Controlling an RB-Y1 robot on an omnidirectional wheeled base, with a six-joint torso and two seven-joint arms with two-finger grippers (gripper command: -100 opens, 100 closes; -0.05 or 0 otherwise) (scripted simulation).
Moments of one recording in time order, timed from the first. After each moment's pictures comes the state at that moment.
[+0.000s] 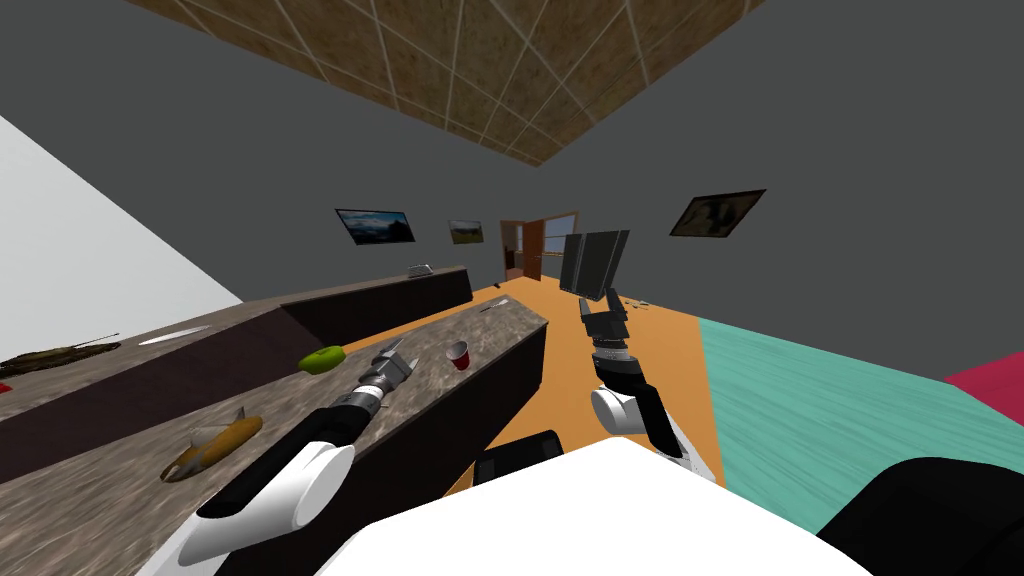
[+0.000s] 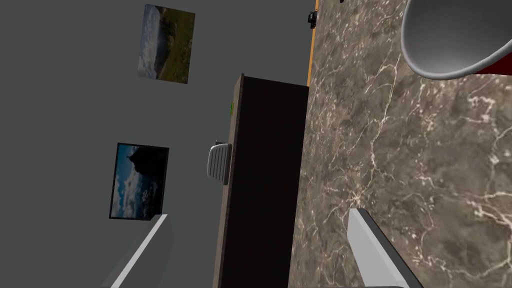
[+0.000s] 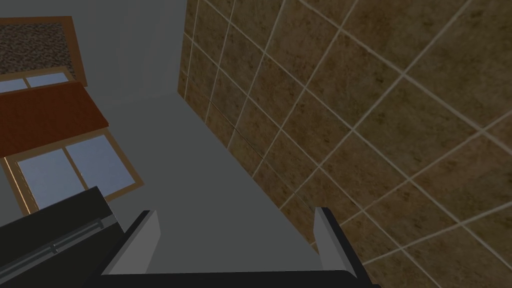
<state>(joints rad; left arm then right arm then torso) 0.40 0.47 0.19 -2.24 0.43 0.46 0.35 0.49 -0.01 -0.02 -2.28 -0.12 -0.52 -0.05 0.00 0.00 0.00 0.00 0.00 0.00</state>
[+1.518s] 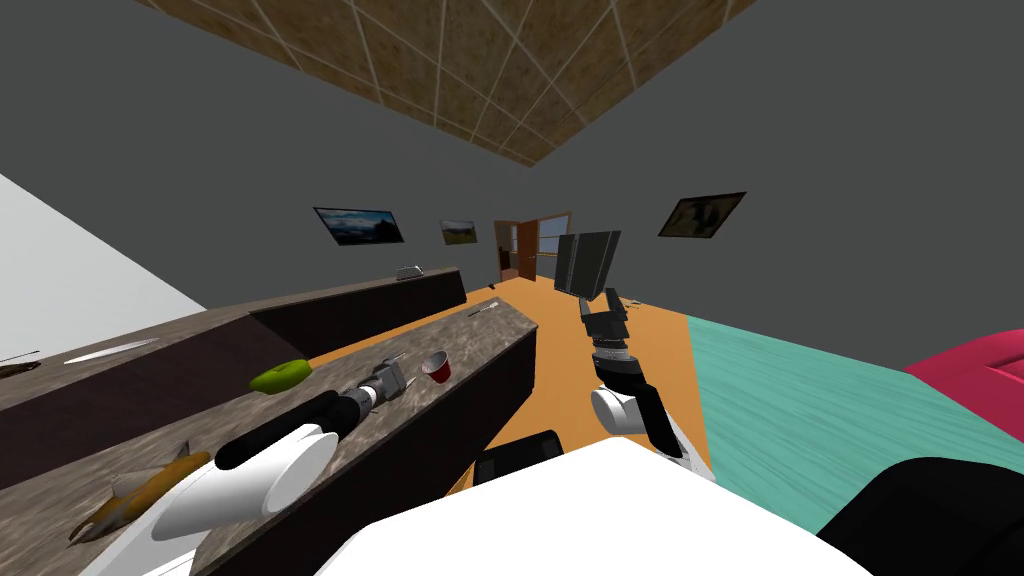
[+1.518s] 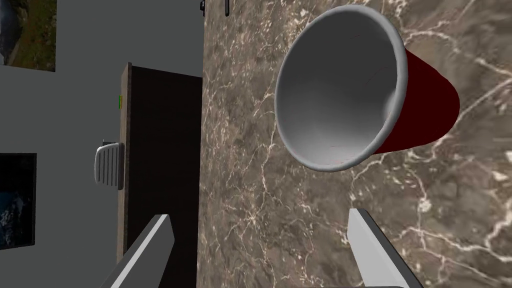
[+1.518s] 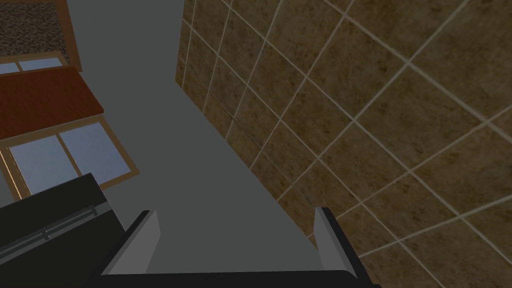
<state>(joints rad) 0.34 0.59 0.25 -2.23 0.57 0.90 0.46 0.49 -0.01 -0.02 -2.28 -0.12 -0.52 -0.05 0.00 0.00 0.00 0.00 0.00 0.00</state>
